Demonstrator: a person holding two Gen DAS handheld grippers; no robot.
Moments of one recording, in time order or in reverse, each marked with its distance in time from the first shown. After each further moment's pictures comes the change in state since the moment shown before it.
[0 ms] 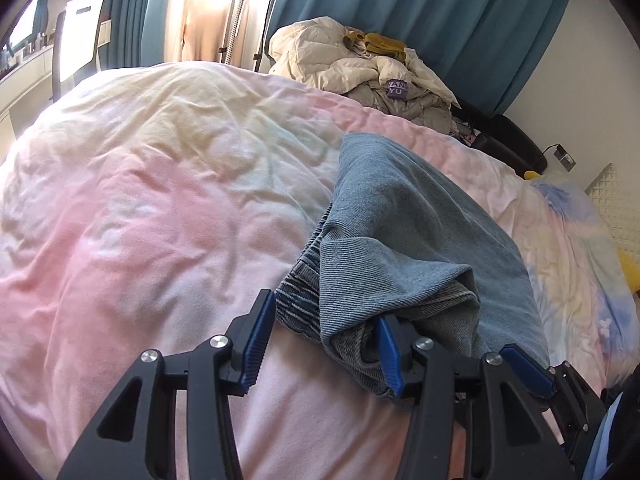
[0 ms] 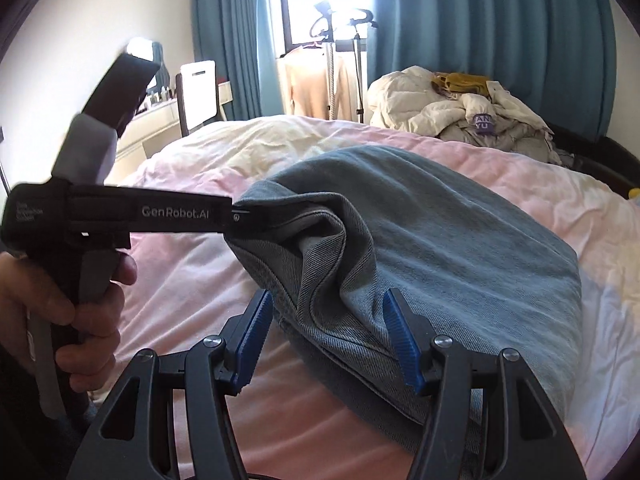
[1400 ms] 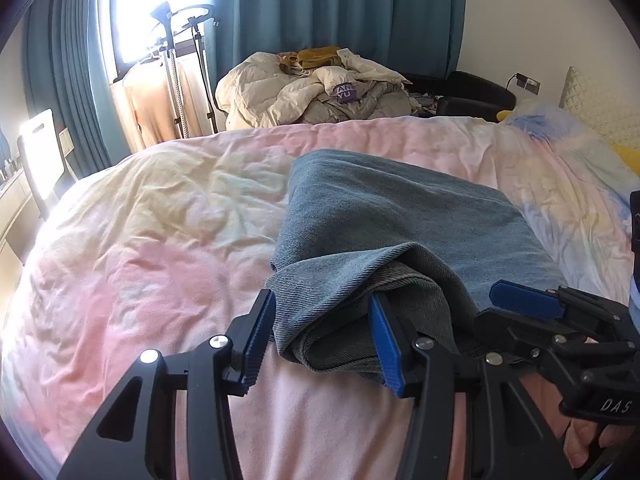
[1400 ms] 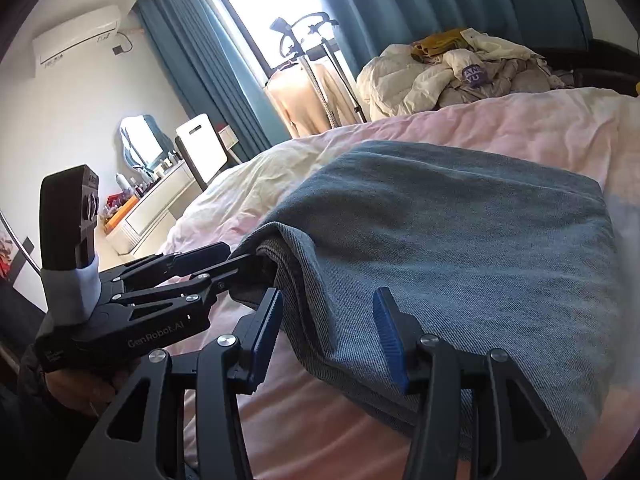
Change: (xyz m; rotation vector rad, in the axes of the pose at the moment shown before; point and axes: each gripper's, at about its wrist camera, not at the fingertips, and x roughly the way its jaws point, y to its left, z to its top) left arm -0.021 -0.051 -0.013 0.396 -0.078 0.083; right arm -0.016 -0.060 0.001 0.332 -0.035 0.225
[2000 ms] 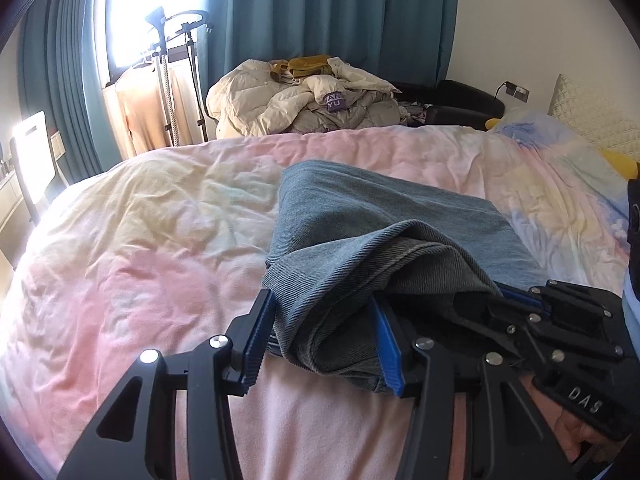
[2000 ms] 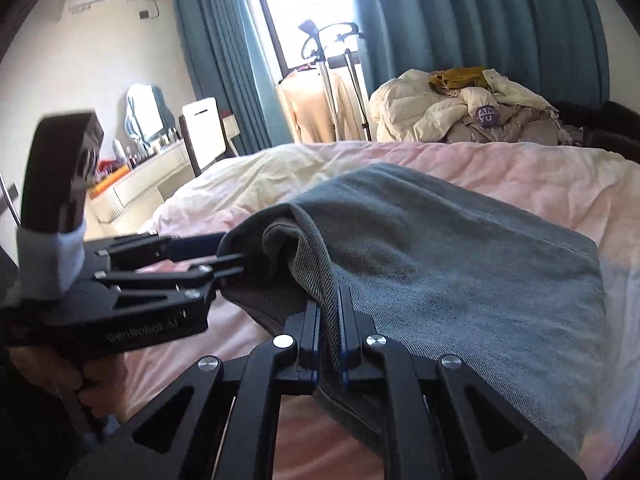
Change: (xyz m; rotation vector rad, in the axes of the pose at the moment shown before) left arm -0.012 -0.001 0.005 -0.005 -0.062 -0.068; right arm -0.016 0.016 -0.002 -0.124 -0.062 -0.051
